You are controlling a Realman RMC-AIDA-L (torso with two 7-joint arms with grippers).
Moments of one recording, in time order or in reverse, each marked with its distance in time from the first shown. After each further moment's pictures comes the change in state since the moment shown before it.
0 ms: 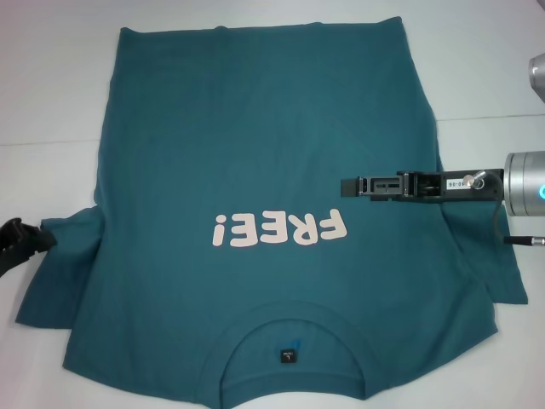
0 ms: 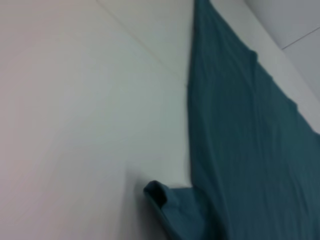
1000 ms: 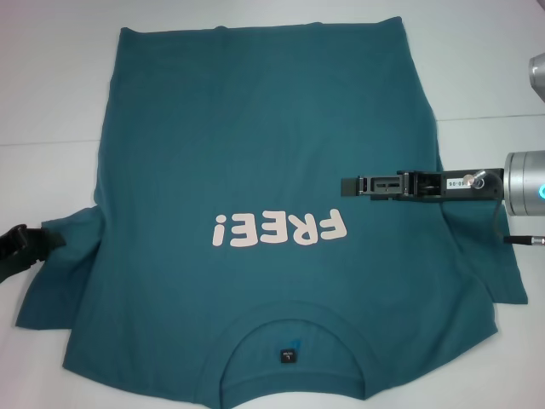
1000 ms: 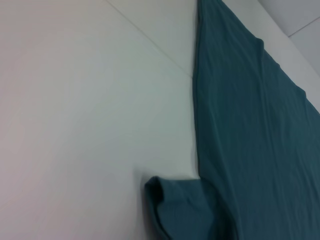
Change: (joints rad) left arm 0.000 -0.004 0.029 -0.003 0.008 -0.021 0.017; right arm 0.001 0.000 0.000 0.000 0.000 0.004 0.000
